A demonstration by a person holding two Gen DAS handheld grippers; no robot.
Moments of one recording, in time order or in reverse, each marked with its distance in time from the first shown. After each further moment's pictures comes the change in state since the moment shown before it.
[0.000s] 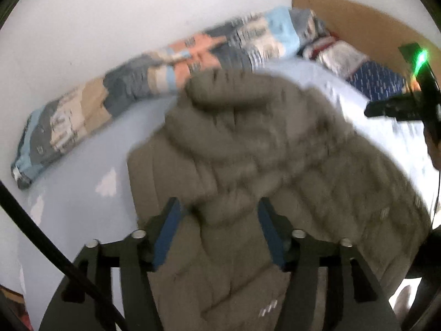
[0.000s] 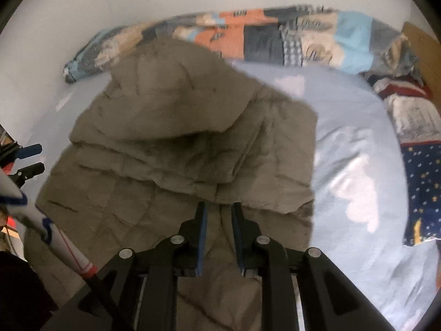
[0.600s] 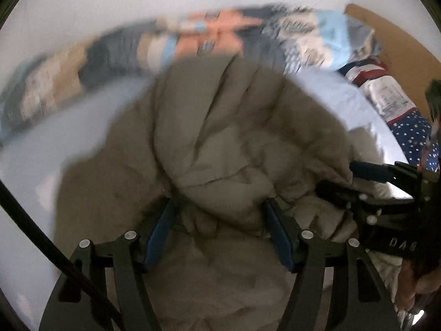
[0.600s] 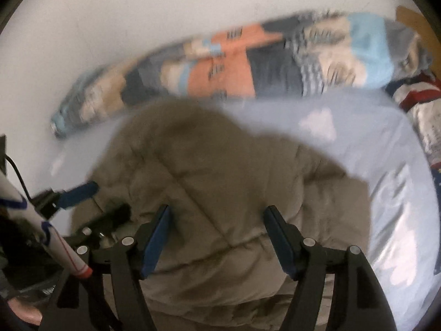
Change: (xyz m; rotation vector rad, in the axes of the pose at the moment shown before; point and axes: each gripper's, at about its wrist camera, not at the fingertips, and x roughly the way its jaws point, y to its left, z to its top) left arm 0.193 -0.010 0.059 -0.289 0.124 -0.023; right arm 0.129 0.040 0.101 0.117 0.006 0.002
